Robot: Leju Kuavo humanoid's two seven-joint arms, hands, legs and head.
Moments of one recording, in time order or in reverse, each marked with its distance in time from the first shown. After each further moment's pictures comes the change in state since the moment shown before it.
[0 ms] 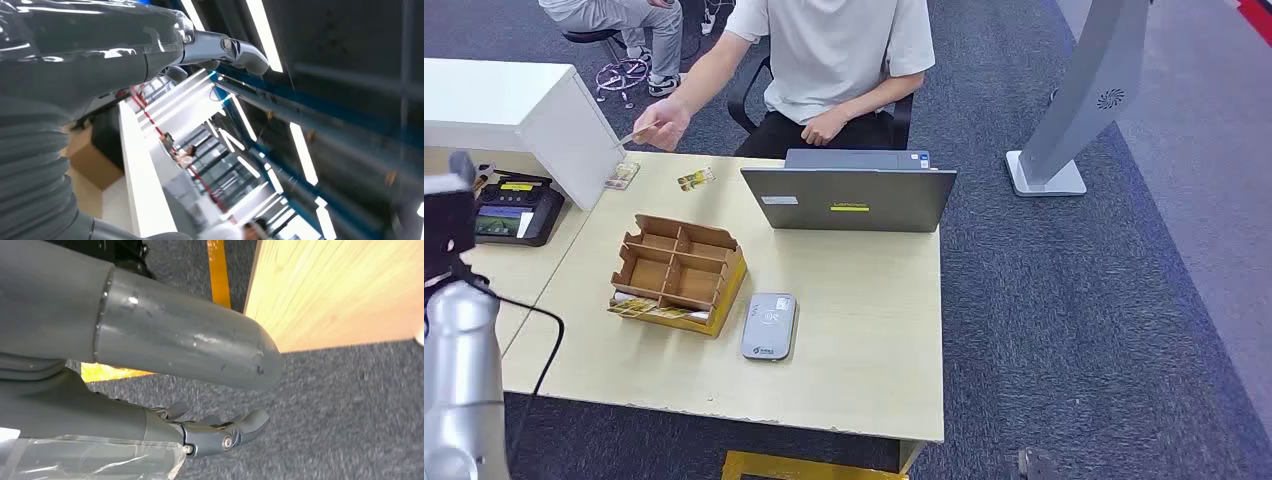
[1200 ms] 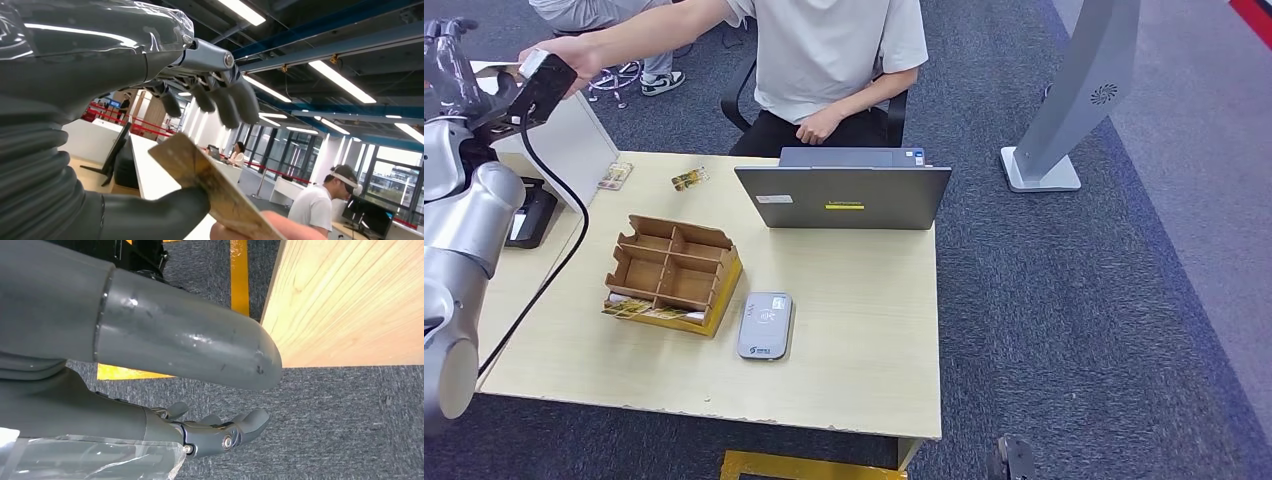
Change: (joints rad) left arm -0.513 0.049 -0.349 0.702 -0.329 -0.067 0.282; right arm -0.014 0.003 0.104 0.006 -0.010 -0.009 0.078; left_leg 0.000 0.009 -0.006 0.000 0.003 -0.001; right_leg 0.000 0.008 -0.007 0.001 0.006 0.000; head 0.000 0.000
